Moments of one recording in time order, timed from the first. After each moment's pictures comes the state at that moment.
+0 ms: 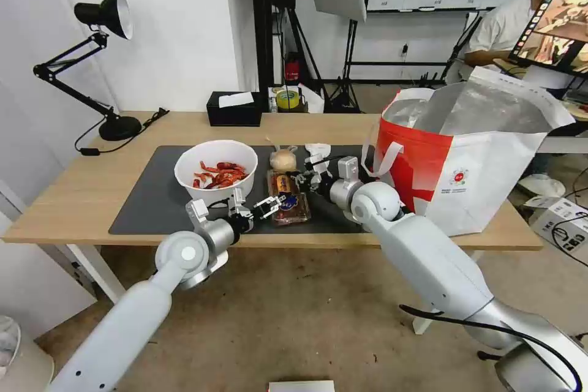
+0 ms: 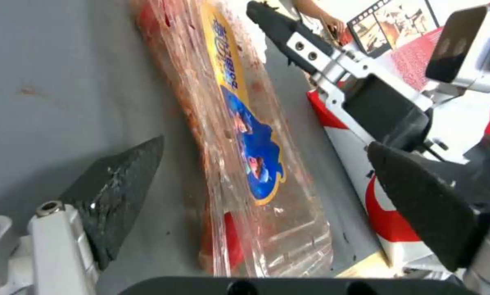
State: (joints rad) left arm 0.86 -1.02 -0.09 -1.76 -1.48 0.41 -0.16; right arm -0.46 1.17 -0.16 1.41 0.74 -0.45 -0.16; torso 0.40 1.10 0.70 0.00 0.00
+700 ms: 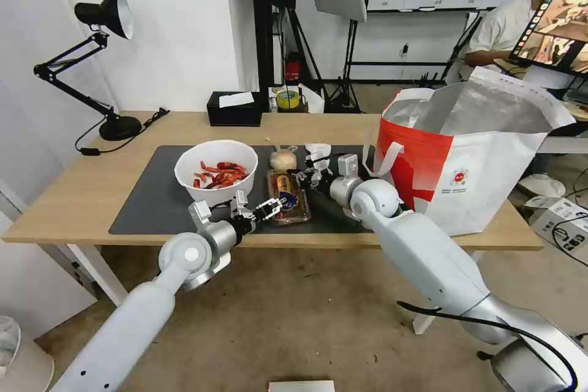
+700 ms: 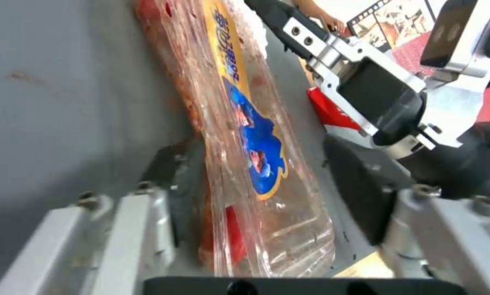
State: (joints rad) left arm 0.86 -1.03 -0.08 -1.75 -1.48 0.40 -0.16; right arm -0.45 1.18 -0.16 1.38 0.74 -0.45 -0.16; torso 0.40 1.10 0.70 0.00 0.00
